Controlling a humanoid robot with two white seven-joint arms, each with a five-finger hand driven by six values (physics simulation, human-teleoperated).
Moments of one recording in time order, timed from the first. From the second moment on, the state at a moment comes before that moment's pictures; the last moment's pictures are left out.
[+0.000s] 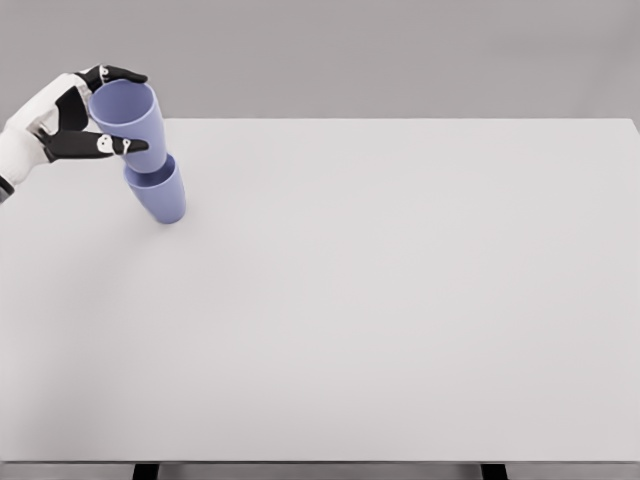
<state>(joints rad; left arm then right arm) -0.53 0.80 -0.47 -1.40 0.70 -0.13 -0.33 0.00 0.00 -0.20 0.05 -0.06 -0.07 0.09</state>
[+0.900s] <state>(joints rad) -0.55 0.76 -0.49 -1.32 0.68 -0.12 -0.33 0.00 0.00 -0.20 0.05 -0.06 -0.07 0.09</state>
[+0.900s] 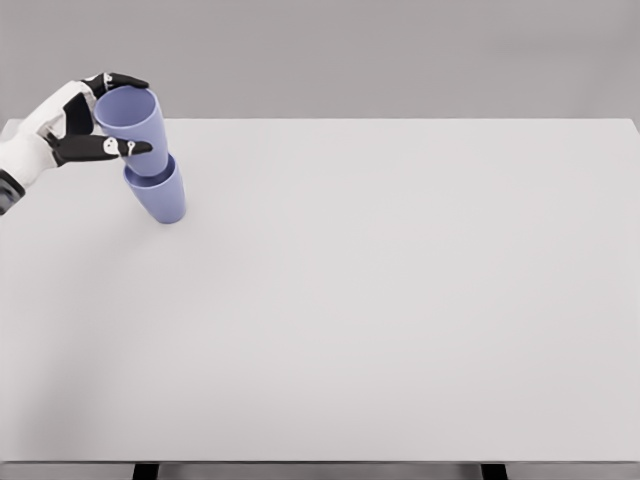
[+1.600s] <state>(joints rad) -0.55 0.73 -0.51 -1.27 0.68 -0.12 -0.33 0.00 0.00 -0.20 0.05 -0.06 -0.07 0.09</state>
